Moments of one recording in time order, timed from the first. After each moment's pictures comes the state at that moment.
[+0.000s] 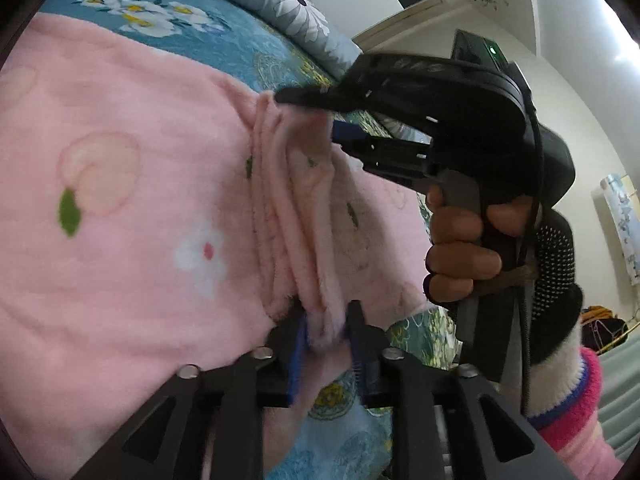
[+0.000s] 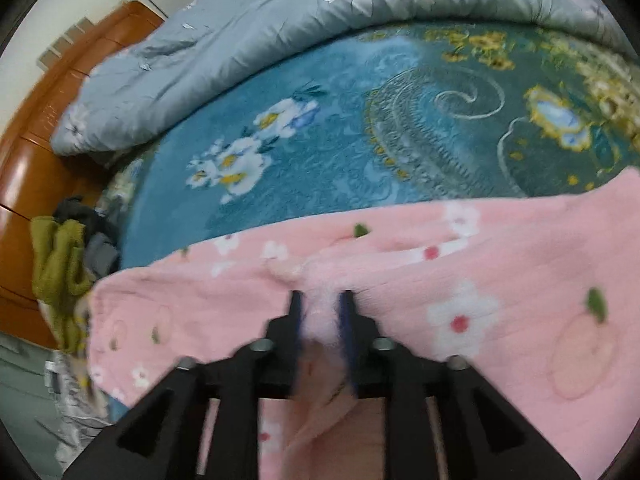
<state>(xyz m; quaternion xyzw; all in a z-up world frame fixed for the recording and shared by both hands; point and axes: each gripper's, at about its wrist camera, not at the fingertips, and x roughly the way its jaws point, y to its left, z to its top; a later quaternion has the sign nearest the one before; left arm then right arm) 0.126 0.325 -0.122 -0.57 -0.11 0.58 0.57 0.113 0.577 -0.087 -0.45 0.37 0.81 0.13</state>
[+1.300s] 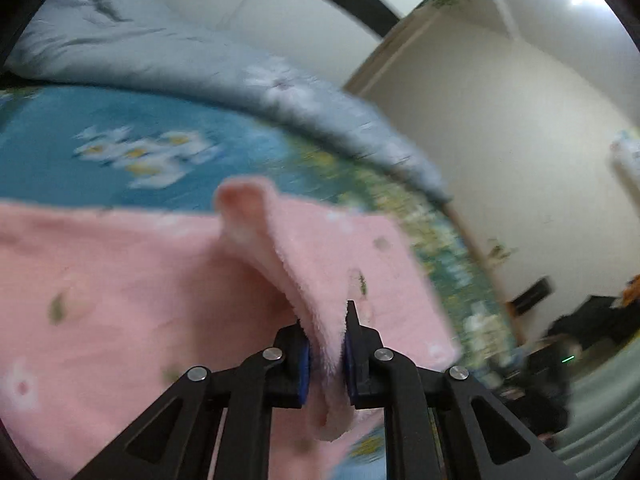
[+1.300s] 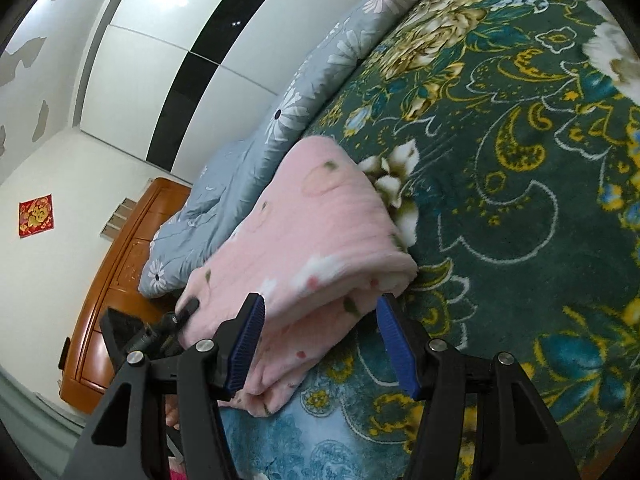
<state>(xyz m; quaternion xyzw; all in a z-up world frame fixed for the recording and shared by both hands) 0.080 0.327 -0.061 -0.47 -0.04 0.69 0.55 0.404 0.555 -0.096 -0.17 0.53 0.81 0.19</state>
